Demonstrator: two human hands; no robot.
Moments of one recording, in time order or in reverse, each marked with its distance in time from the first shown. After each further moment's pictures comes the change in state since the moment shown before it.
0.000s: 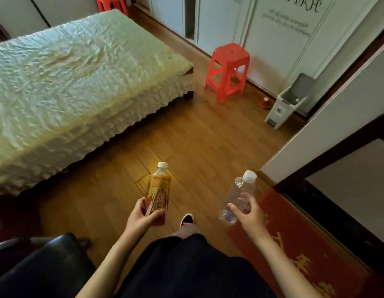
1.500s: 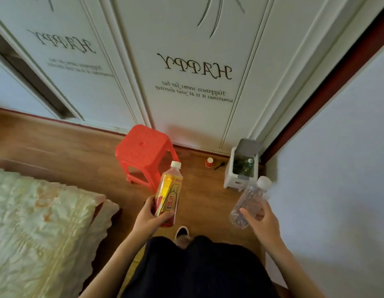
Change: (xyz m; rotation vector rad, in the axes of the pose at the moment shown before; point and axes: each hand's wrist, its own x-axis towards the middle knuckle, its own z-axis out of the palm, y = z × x) left_hand 0.831 0.639 0.380 0.407 -0.546 0.165; right_hand 0.836 -0.240 -0.244 0.132 0.591 0.367
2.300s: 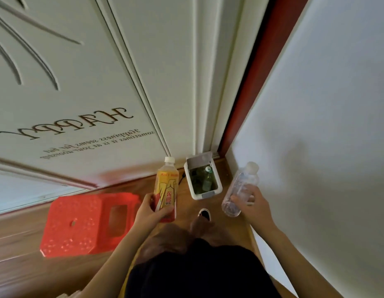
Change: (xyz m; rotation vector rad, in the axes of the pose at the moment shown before) left_hand 0.281 0.197 0.198 0.313 -0.353 -0.033; right_hand 0.255 -0.022 -0.108 0.267 0.250 0.335
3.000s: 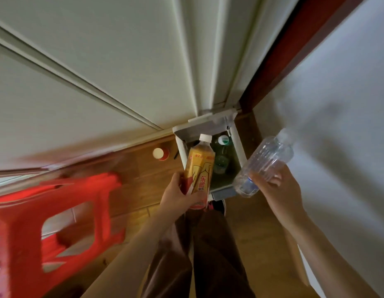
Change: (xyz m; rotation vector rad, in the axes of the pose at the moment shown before) left_hand 0.350 -0.173 0.182 0.125 -0.218 -0.170; right_hand 0.300 0.215 0.145 0.023 -0.021 -0.004
